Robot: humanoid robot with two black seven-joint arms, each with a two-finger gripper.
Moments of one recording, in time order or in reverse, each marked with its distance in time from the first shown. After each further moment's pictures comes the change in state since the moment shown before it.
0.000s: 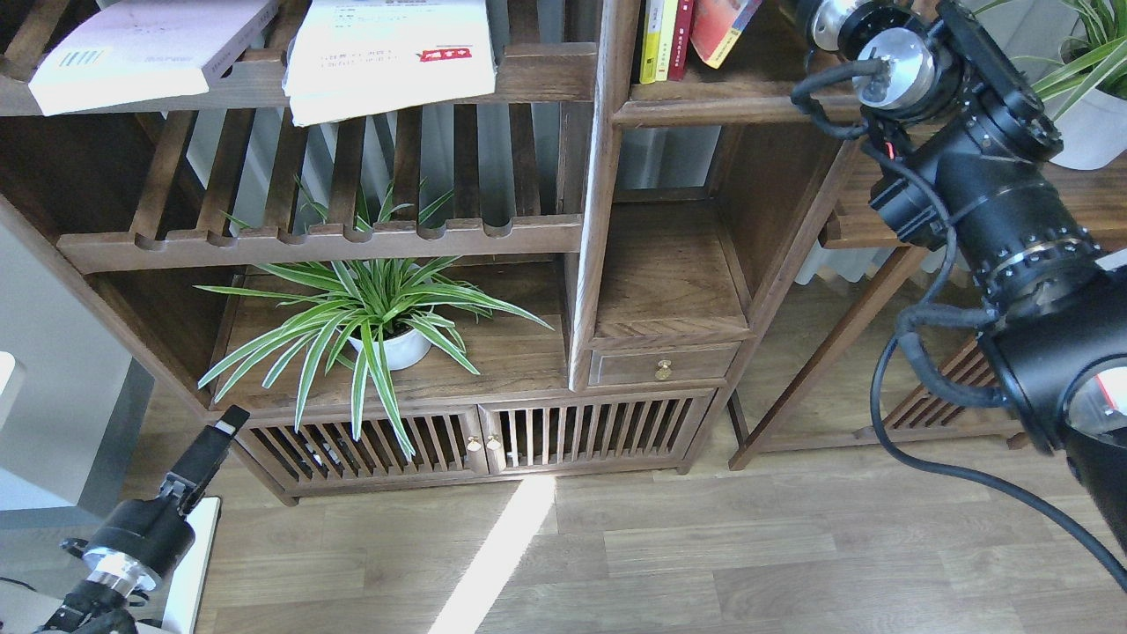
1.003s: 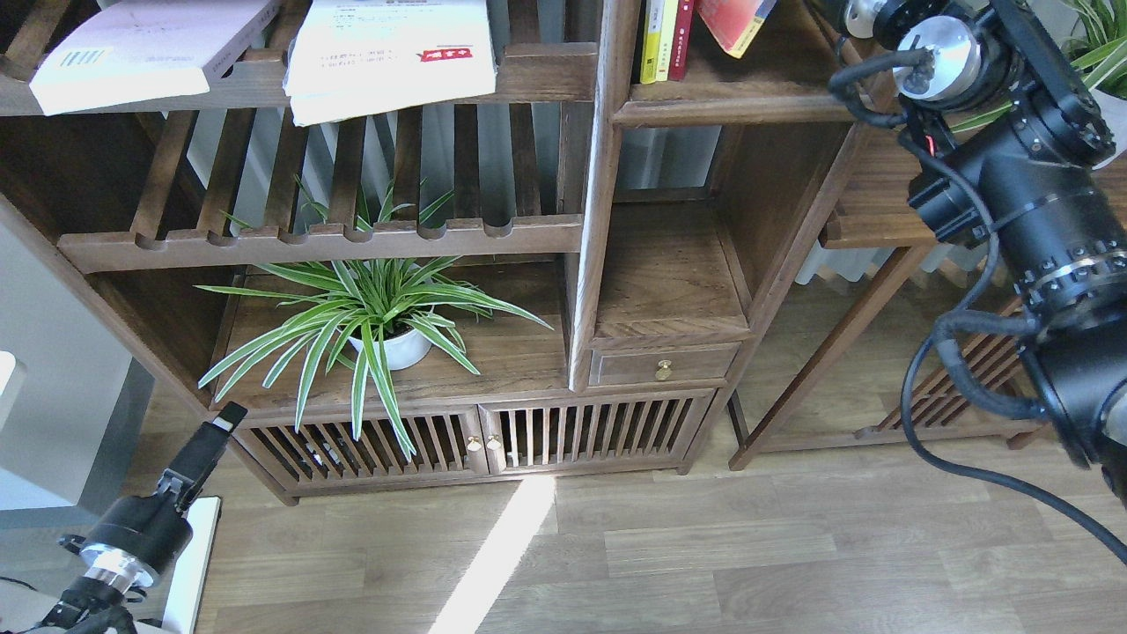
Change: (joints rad) left arm -0.006 0.007 0.000 -0.003 0.000 0.000 -0.001; right arm -0.049 -0.085 0.017 0.155 0.000 -0.004 -0.048
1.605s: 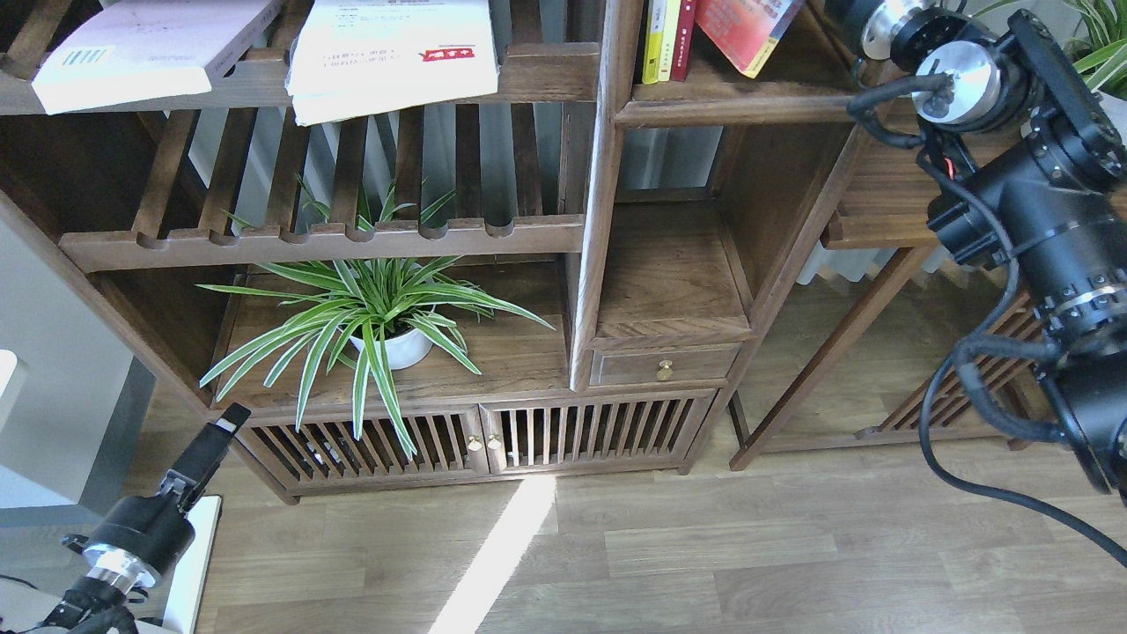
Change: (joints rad) left arm -0.005 -0.003 0.006 0.004 0.001 0.000 0.004; right arm -0.074 -0.048 0.001 0.091 0.004 0.003 -0.037
